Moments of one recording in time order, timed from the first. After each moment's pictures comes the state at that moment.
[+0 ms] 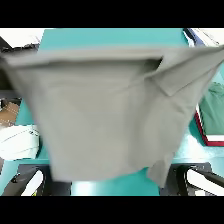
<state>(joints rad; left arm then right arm) 0.25 -0.80 1.38 1.03 -1.31 -1.37 -0.23 -1.20 1.87 -1.25 1.61 1.52</state>
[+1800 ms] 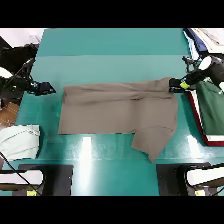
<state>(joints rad) 0.26 -1.50 1.23 1.03 -1.05 -1.11 -0.11 -1.62 1.43 -1.37 1.22 1.58</state>
